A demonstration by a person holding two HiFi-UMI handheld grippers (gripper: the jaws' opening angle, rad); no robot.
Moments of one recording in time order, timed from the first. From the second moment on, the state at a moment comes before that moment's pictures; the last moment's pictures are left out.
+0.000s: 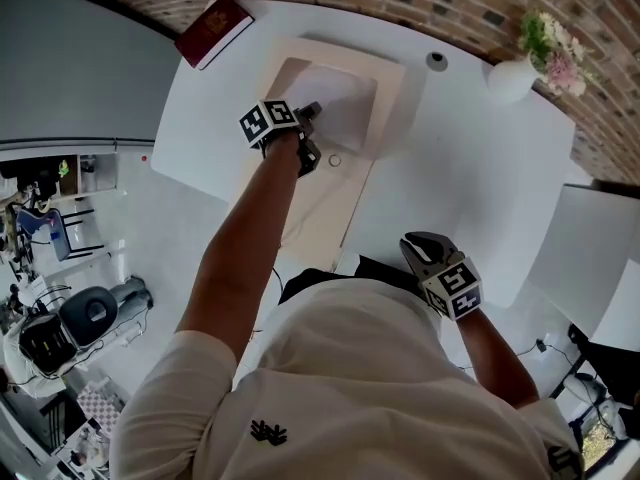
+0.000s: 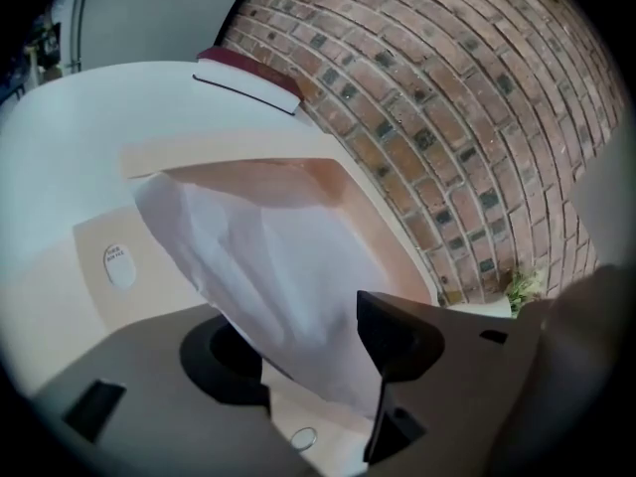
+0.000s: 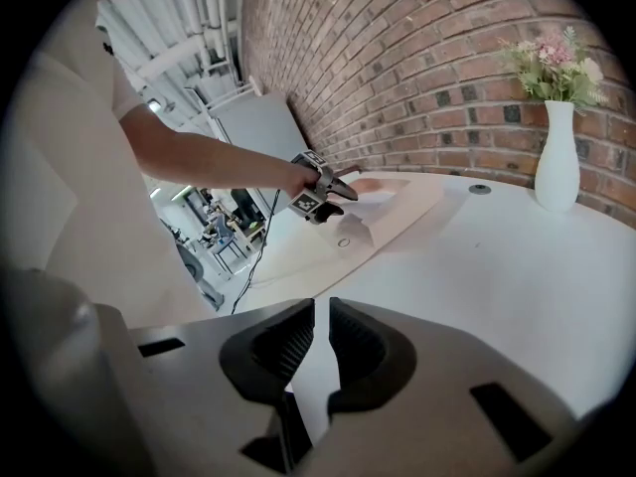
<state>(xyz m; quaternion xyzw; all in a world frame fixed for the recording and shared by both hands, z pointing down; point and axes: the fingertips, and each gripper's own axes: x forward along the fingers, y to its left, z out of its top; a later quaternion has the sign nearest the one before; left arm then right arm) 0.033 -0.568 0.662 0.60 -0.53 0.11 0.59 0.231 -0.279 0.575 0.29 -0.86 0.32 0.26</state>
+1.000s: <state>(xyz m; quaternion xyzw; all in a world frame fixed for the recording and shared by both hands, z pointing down) -0.016 -0.462 0.585 0.67 -0.49 0.07 0.54 0.155 -0.247 0.546 0.25 -0.89 0.25 0.27</state>
